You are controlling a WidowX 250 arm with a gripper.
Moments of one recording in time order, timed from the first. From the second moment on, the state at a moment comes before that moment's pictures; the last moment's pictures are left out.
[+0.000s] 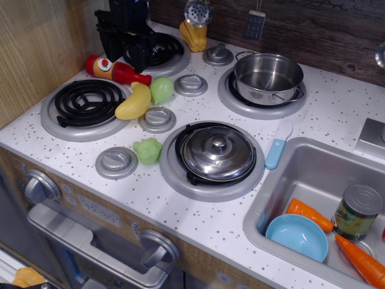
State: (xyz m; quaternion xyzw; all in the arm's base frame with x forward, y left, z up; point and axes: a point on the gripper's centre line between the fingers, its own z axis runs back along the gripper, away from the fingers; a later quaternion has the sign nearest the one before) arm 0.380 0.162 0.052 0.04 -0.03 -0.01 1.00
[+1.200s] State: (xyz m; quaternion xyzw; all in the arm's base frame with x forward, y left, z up) arm 0.309 0.007 0.098 0.05 -0.01 0.10 0.99
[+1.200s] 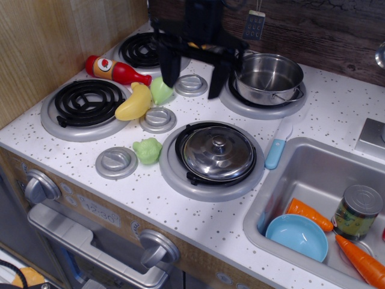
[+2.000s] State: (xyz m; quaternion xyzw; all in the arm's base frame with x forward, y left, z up) arm 0.316 -0.025 0.049 0.07 -0.02 0.02 1.00
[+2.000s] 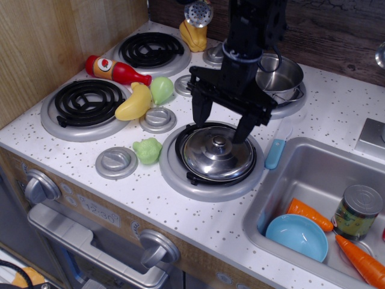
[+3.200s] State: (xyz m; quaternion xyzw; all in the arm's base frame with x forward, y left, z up) arm 0.313 -0.017 0.036 0.03 0.01 0.04 1.00
